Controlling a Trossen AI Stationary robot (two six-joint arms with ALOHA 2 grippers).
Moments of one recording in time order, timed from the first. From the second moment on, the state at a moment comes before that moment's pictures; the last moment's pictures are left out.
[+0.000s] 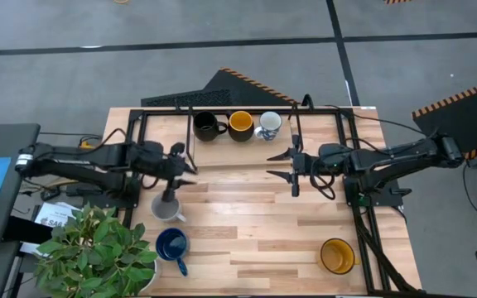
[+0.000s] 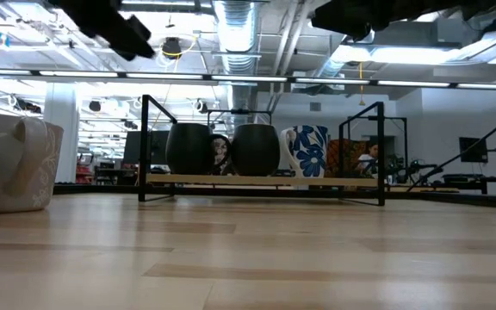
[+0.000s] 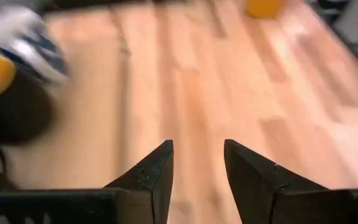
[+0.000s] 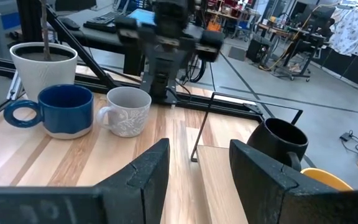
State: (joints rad) left arm 0.00 0.87 0.74 -0.38 0.03 0.10; right arm 0.06 1.04 0.66 0.24 0.16 -0.19
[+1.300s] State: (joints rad) left arm -0.41 1.26 0.78 -0.89 -0.26 0.08; right arm 0.06 1.04 0.66 0.24 0.16 -0.19
